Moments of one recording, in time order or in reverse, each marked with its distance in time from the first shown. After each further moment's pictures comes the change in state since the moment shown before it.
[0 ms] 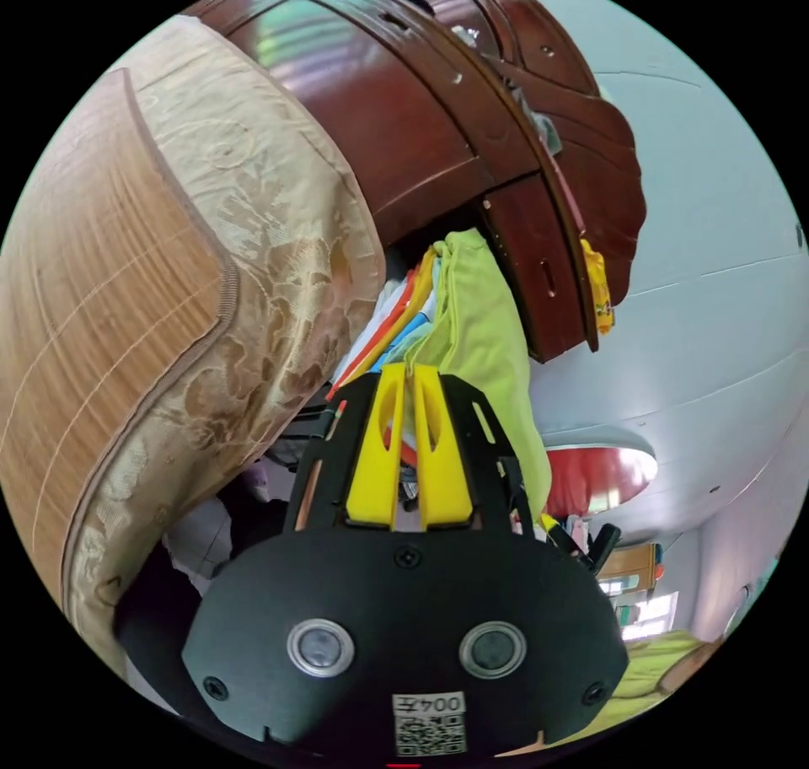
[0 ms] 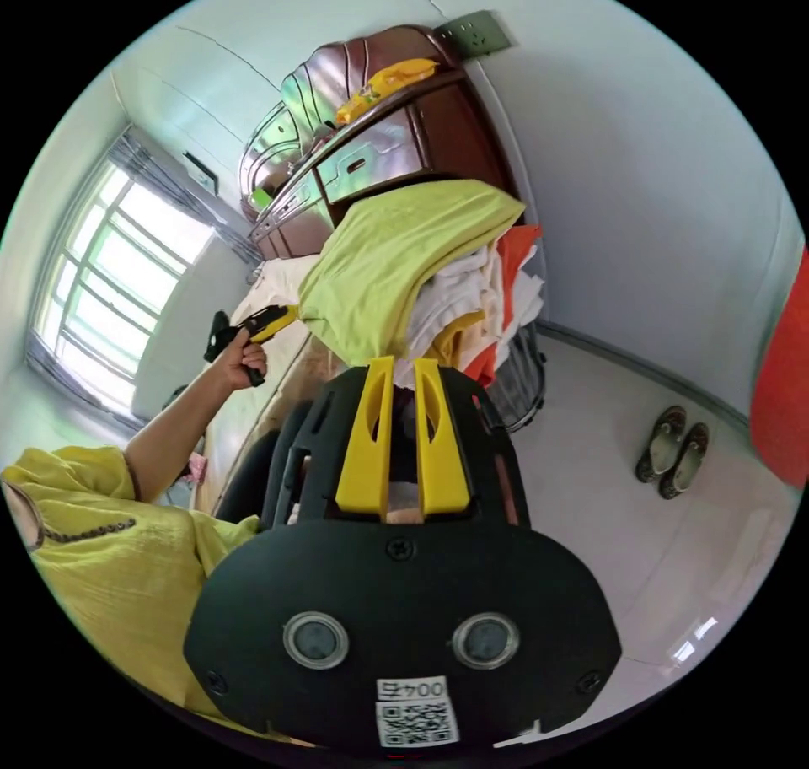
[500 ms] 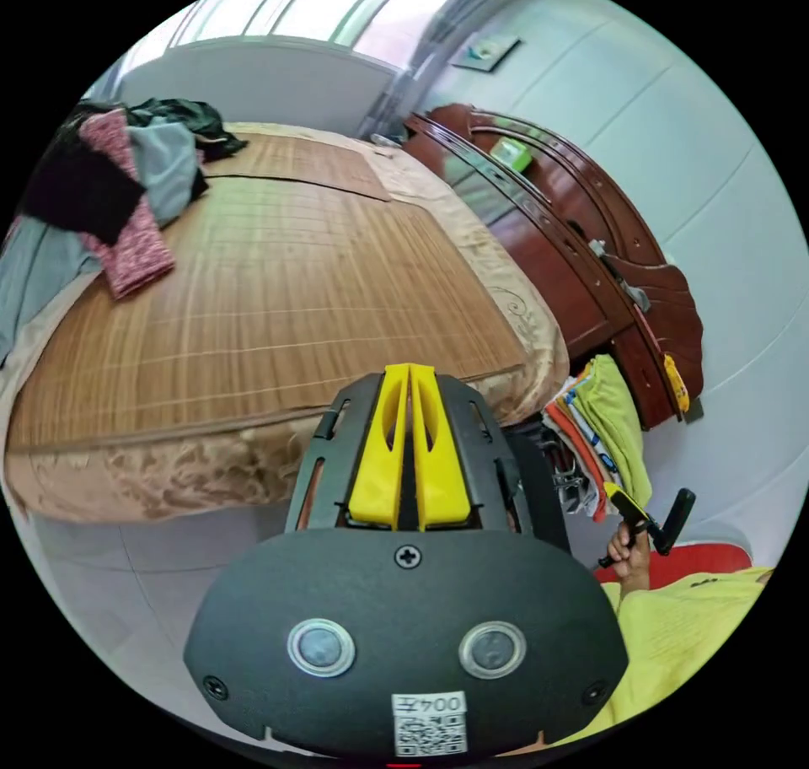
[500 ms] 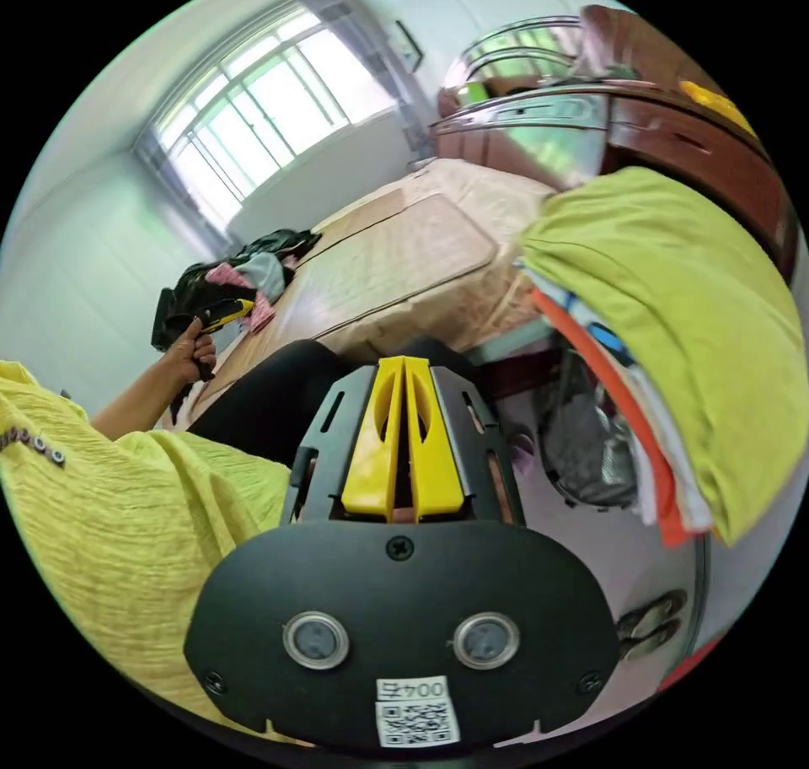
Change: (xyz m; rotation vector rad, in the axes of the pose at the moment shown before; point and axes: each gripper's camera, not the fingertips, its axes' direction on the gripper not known) left arm 0.000 0.353 -0.301 0.545 -0.583 -0.261; right arm -0.231 0.065 0.183 -0.273 -0.339 -0.622
